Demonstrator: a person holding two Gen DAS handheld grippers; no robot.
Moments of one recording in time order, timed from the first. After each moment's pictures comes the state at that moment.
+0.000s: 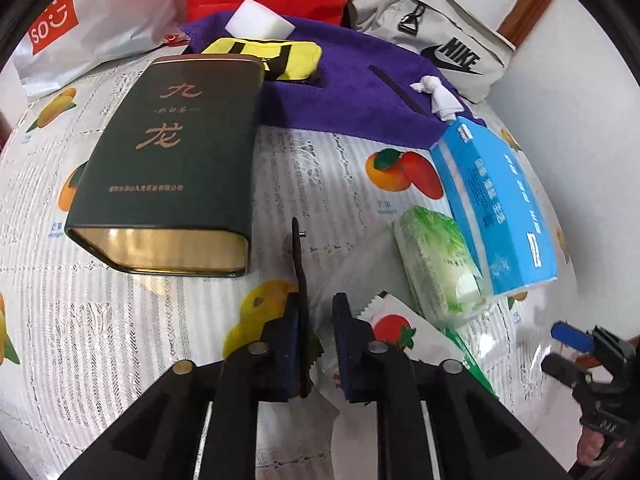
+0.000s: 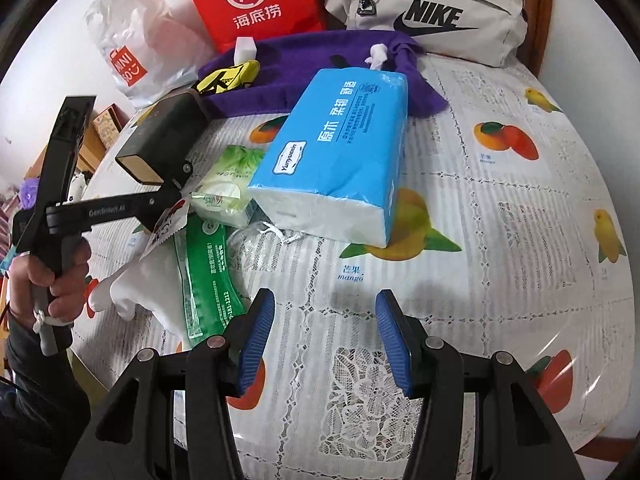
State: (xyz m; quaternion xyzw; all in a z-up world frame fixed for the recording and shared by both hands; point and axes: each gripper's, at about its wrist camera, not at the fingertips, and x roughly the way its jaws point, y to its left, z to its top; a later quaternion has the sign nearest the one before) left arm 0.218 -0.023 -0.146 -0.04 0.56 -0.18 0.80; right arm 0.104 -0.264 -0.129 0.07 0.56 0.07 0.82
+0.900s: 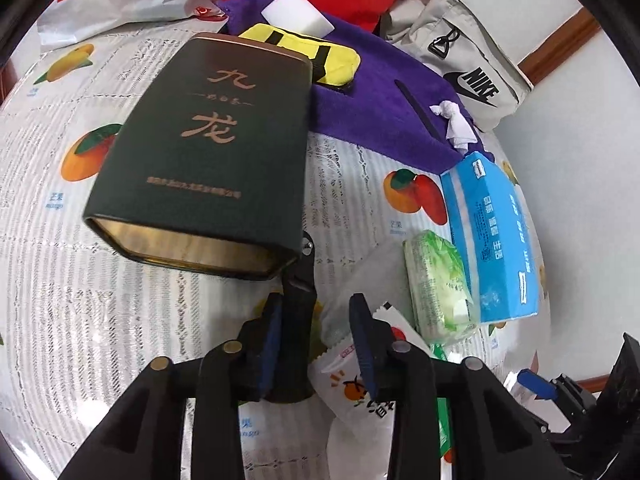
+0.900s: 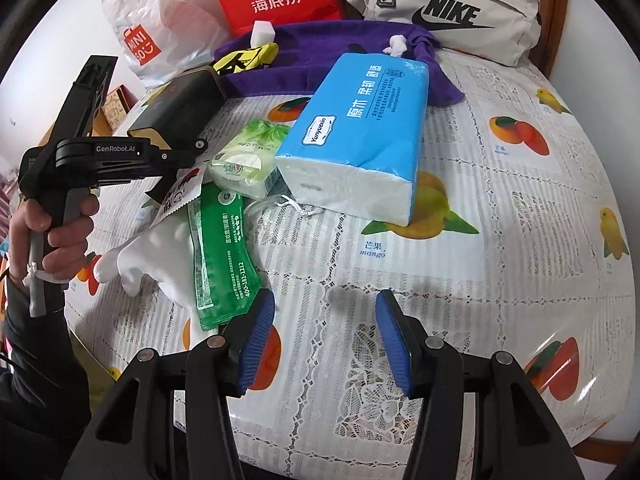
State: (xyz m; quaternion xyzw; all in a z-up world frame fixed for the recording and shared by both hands) left arm 0.229 -0.006 -0.152 -0.11 0.59 -0.18 0.78; right arm 0.093 -0.251 -0.132 0.05 0.57 0.09 0.82
